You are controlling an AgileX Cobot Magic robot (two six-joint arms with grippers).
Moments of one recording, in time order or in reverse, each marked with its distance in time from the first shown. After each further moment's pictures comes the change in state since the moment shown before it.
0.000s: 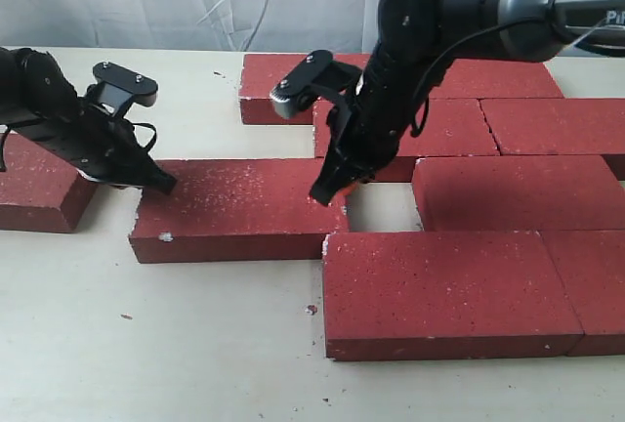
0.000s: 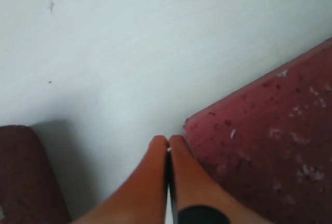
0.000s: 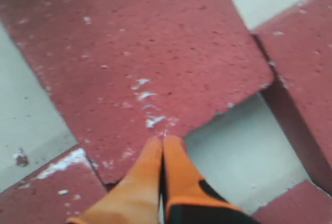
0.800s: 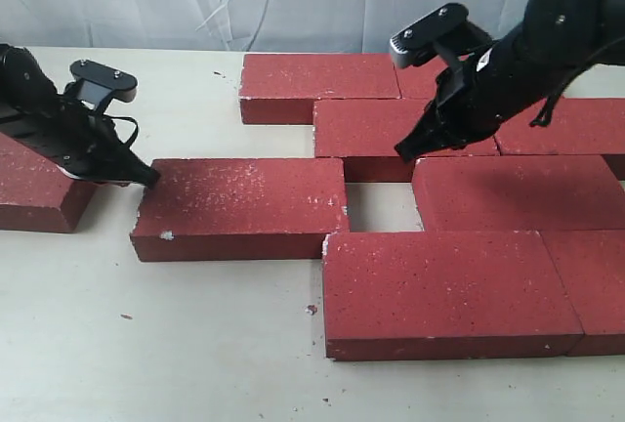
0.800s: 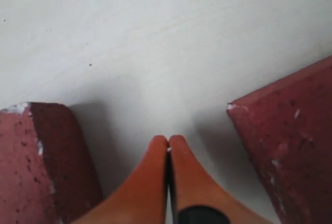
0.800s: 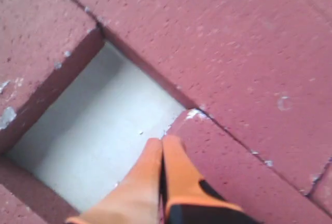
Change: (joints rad) left arm 0.056 0.000 0.000 -0.011 0.007 0.006; right arm -0.212 -0.230 0.290 -0.019 -0.306 0.080
